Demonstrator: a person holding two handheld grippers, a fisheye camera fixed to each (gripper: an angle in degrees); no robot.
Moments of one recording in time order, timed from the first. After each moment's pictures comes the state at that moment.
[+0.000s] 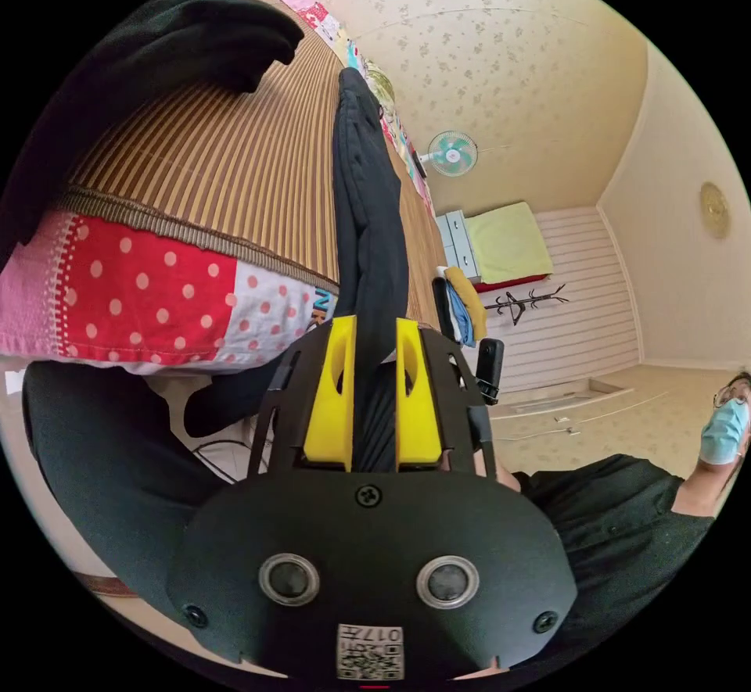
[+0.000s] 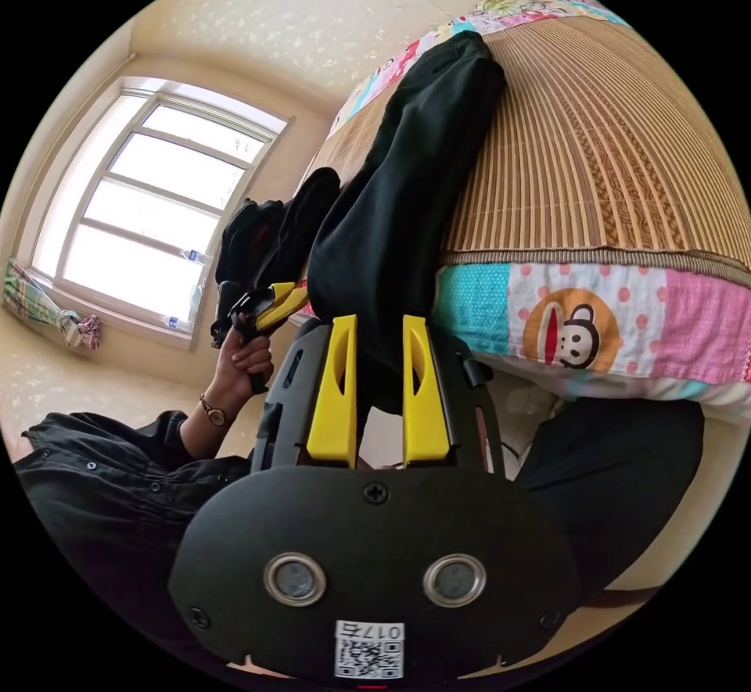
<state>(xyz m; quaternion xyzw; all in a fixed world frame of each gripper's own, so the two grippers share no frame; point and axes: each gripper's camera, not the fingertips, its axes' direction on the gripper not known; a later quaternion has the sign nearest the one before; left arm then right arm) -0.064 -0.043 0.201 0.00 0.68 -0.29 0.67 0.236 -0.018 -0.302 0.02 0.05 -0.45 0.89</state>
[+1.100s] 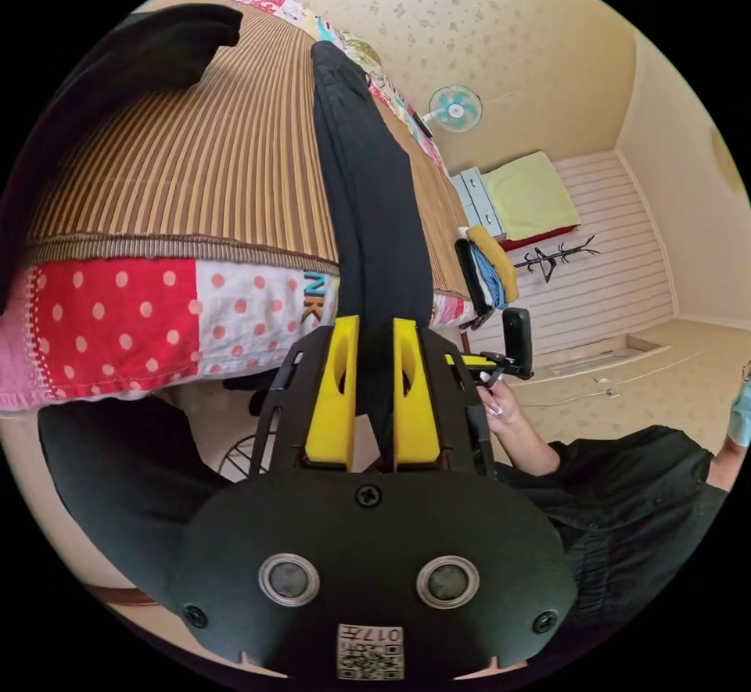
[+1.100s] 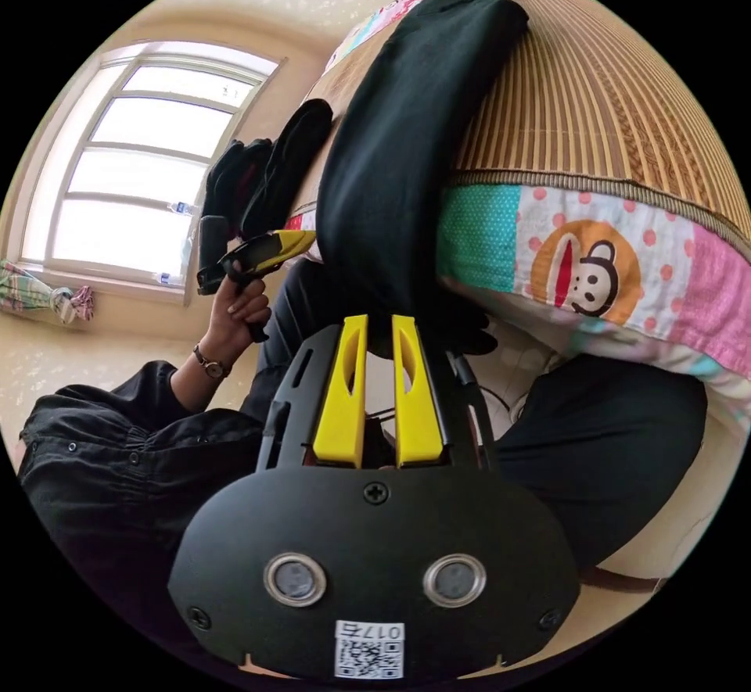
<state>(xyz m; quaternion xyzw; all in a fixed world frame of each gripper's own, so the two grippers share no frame) -0.022 -0.089 0.198 -0.03 0.66 -0.21 0.72 0.193 -0.050 -0.263 -0.05 0.11 -0.44 0.89</state>
